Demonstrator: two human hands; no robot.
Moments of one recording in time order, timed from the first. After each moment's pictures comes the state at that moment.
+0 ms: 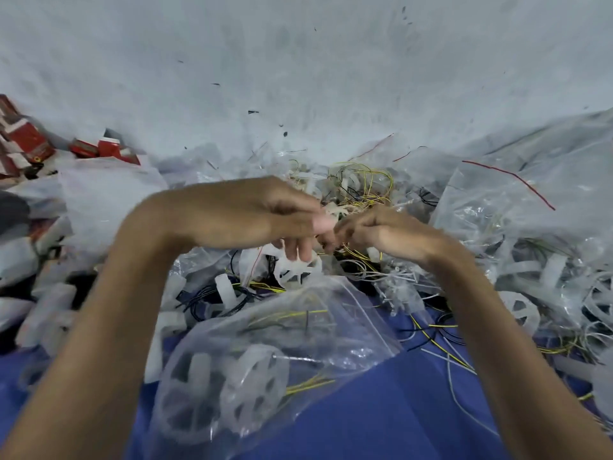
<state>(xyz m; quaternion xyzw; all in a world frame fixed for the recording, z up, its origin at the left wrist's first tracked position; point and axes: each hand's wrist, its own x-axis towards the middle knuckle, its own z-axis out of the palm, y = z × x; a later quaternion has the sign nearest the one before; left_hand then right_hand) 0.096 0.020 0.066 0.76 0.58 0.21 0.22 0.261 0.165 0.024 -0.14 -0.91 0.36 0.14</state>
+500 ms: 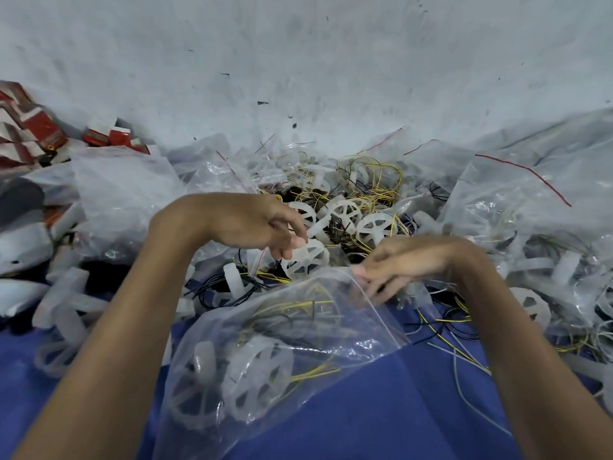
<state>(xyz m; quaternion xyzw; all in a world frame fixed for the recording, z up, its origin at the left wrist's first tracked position) 0.083 0.027 0.048 0.66 0.70 0.12 0.24 0.276 0.176 0.003 -0.25 -0.84 0.47 -0.13</state>
